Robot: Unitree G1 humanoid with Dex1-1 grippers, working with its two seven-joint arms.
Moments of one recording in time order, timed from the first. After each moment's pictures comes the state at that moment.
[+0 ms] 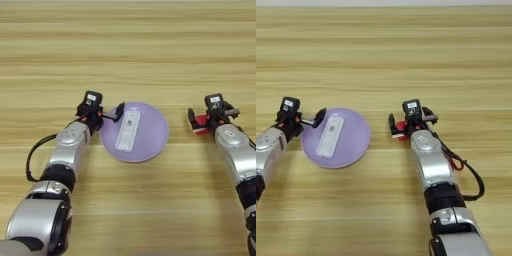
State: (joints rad) left arm -0.53 0.13 0.10 0.92 -0.09 -0.24 -0.35; right arm -0.37 -0.13 -0.01 0.43 -0.08 0.25 0.04
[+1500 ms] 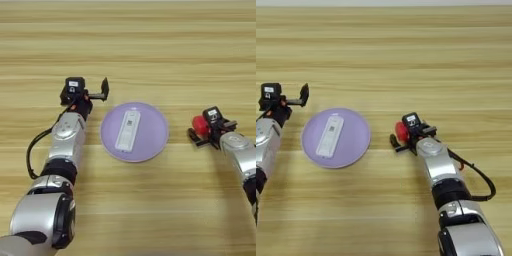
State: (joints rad) left arm -0.57 0.11 0.19 0.92 -0.13 -0.36 -0.18; right arm -0.43 -0.20 0.04 0.63 -0.08 0.31 0.23
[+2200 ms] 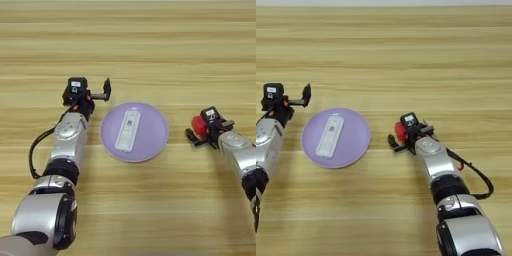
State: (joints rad) left arm -0.57 0.10 0.18 0.92 -0.12 -0.36 -0.17; right arm -0.47 -0.20 0.04 0.73 -0.07 0.24 0.24
